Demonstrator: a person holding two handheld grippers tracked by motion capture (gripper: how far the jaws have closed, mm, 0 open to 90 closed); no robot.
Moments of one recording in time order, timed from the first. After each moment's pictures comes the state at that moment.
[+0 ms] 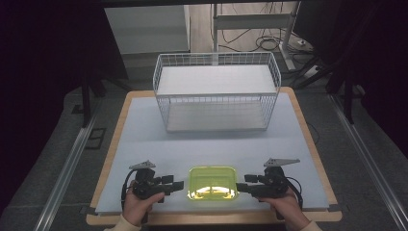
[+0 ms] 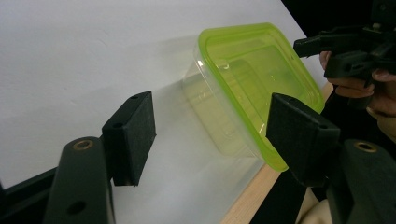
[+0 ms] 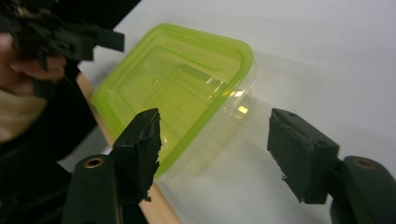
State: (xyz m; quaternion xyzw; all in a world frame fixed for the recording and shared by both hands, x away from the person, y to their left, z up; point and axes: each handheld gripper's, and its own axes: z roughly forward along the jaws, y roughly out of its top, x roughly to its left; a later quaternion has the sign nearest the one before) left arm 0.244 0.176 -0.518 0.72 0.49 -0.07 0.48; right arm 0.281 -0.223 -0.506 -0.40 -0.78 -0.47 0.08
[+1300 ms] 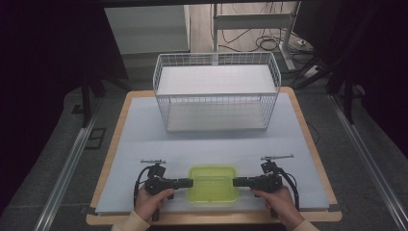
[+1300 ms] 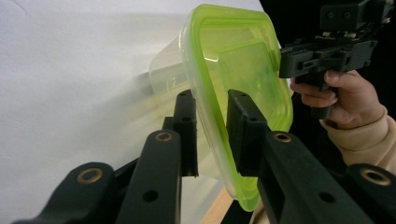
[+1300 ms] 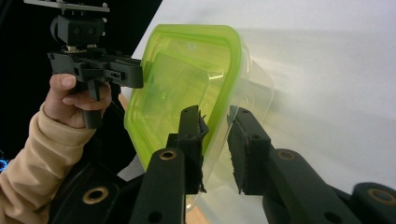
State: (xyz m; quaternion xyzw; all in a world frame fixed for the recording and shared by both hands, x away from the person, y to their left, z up) left arm 0.263 0.157 -0.532 0.69 0.50 -0.17 0.50; right arm 0.299 -0.217 -0.518 -0.45 -0.73 -0.47 0.20
